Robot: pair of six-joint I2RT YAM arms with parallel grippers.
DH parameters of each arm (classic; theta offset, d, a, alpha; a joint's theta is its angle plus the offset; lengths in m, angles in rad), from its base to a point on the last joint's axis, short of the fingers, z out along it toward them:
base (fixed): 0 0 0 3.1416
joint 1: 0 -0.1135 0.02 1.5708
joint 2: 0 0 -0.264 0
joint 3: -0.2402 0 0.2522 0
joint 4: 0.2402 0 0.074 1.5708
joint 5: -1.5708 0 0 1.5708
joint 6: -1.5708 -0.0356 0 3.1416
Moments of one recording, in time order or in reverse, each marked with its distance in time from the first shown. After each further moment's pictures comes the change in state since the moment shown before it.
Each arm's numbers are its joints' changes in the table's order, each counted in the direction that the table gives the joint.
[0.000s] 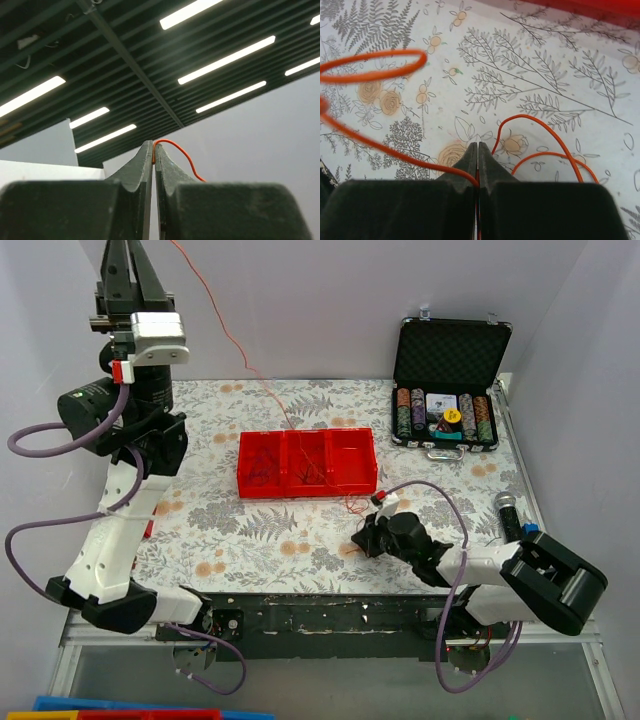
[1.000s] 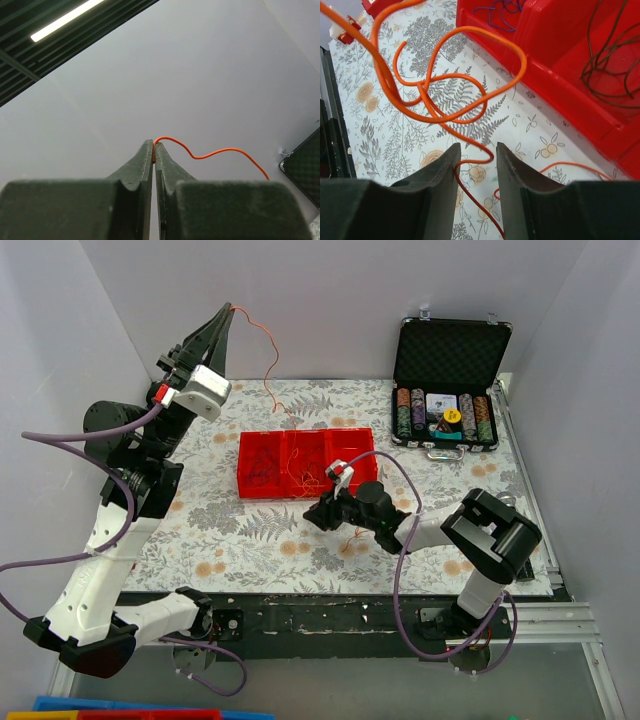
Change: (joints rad) left arm 0.000 -0.224 0.302 0.420 -0.269 0.194; right arm 0.000 0.382 -0.377 -0.215 0.256 0.111
